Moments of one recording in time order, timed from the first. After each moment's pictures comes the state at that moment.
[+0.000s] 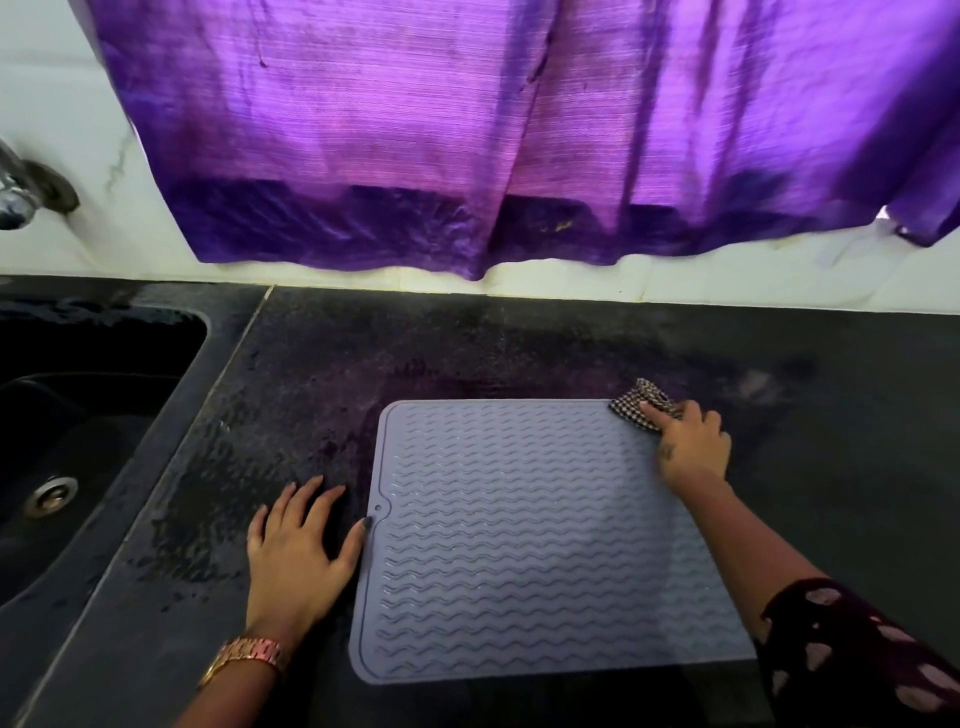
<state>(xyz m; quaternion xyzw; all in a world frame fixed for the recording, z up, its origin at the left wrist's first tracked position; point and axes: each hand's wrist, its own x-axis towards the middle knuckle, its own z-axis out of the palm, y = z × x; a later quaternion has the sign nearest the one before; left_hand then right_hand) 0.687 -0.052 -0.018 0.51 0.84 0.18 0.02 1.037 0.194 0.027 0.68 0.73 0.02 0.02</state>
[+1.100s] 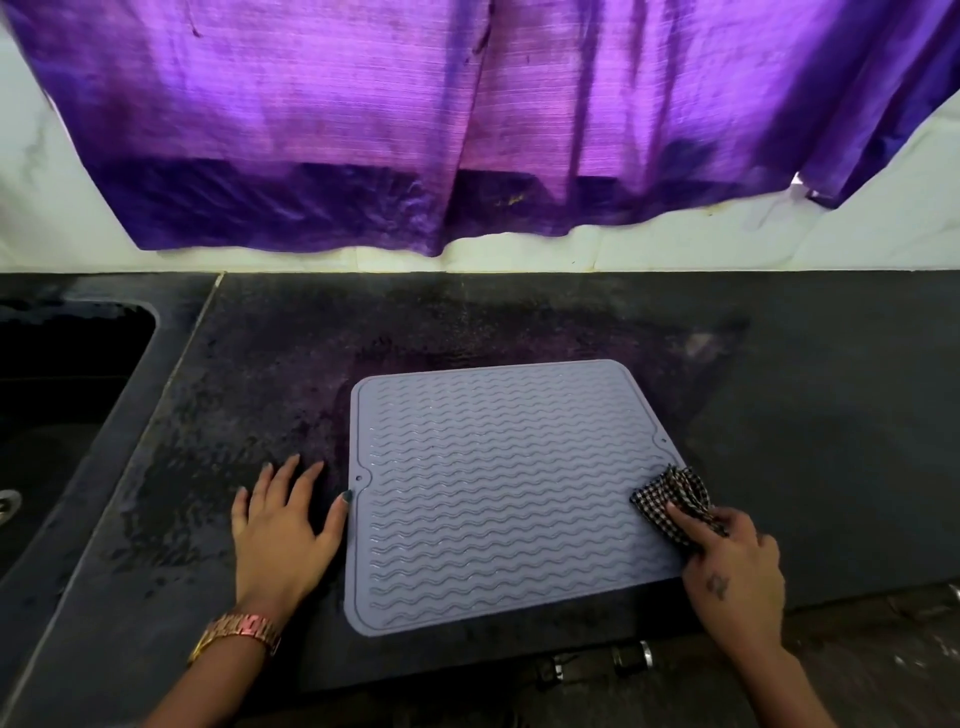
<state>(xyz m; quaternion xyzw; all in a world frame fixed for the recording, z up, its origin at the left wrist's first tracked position) 0.689 -0.056 -0.018 0.52 0.83 0.18 0.03 1.086 -0.011 0.030 0.76 0.65 -0.03 -0.09</state>
